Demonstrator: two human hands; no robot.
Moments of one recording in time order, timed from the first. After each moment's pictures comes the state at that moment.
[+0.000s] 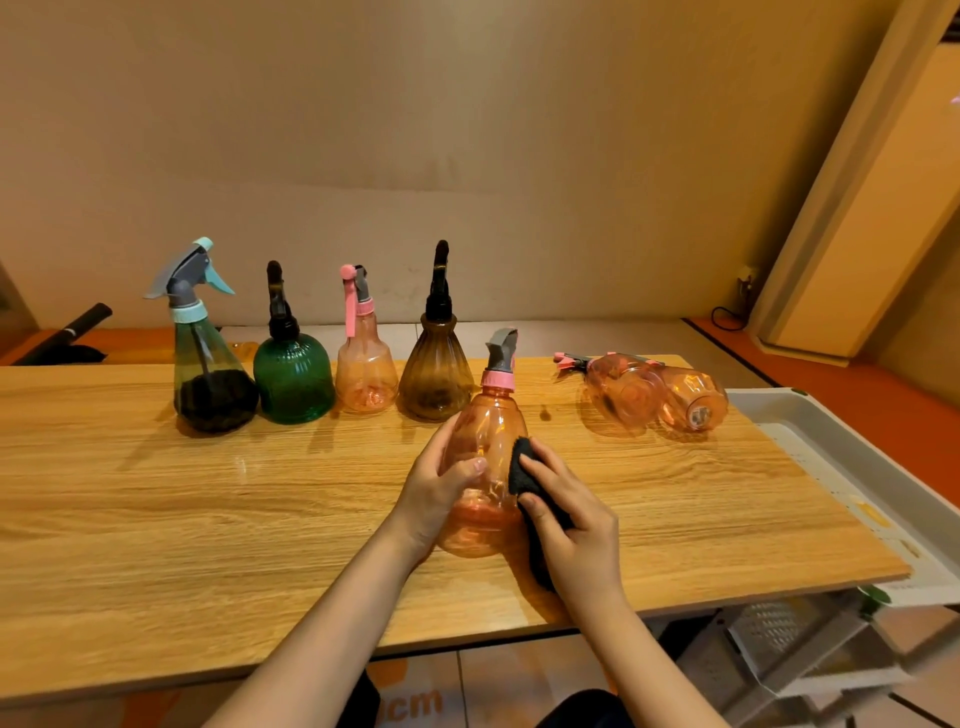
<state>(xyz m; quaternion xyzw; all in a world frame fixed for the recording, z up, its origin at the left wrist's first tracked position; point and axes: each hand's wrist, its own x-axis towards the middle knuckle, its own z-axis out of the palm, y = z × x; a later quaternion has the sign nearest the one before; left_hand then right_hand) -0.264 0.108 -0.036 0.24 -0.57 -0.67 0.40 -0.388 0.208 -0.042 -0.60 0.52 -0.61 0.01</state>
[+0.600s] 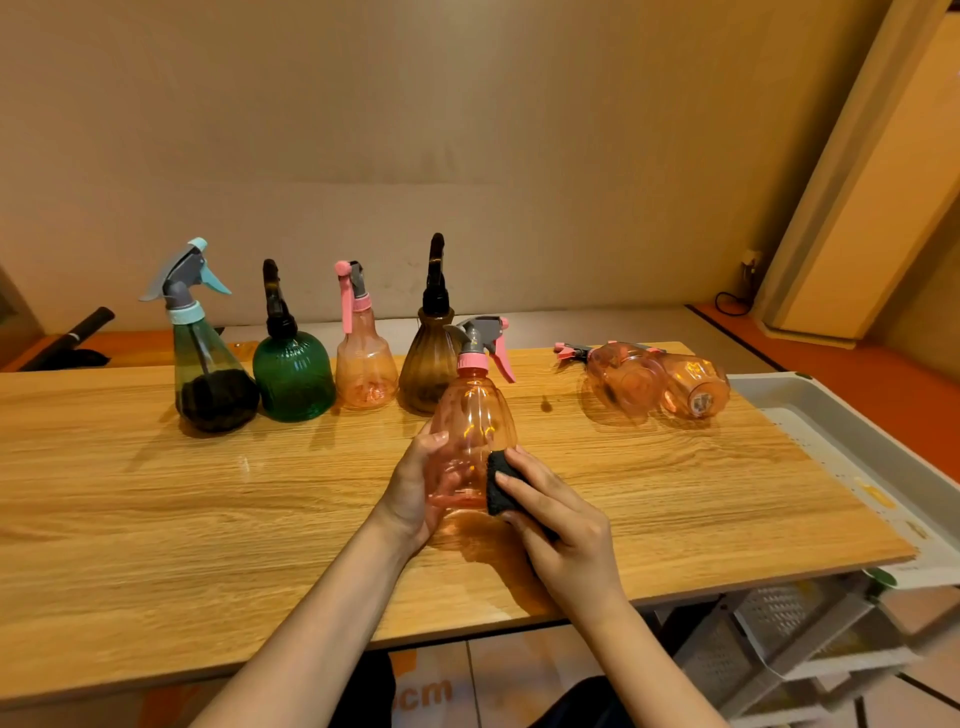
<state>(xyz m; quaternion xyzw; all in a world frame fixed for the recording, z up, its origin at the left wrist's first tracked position) -0.256 0.105 -0.032 0.22 -0.46 -0.76 0.41 -0.385 0.213 -0.047 -0.68 0.48 -0.55 -0.06</state>
